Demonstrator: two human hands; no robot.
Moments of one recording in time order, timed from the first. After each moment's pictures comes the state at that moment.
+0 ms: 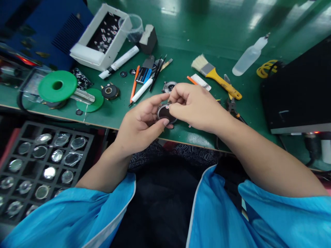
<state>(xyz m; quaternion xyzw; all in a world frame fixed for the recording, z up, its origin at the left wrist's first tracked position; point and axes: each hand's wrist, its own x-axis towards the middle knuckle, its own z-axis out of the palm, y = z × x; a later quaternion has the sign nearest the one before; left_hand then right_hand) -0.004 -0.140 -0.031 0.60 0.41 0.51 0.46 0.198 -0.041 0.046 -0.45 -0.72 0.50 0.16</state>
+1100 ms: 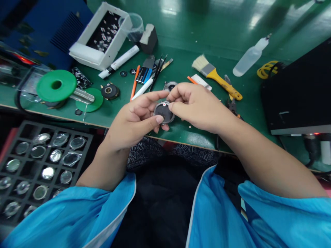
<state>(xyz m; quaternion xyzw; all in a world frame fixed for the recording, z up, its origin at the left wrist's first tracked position) -0.023 -0.129 -0.024 0.55 0.39 0.49 0.56 0.200 -0.038 0.047 -0.44 -0.71 0.53 0.14</state>
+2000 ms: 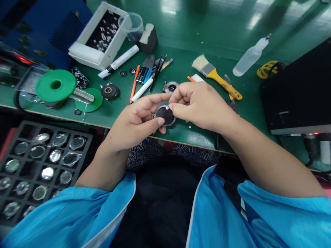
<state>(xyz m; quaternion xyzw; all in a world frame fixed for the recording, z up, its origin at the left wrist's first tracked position) -0.021 -0.131 -0.026 0.55 0.38 0.48 0.57 0.207 -0.036 0.045 -0.42 -0.76 0.47 0.16</state>
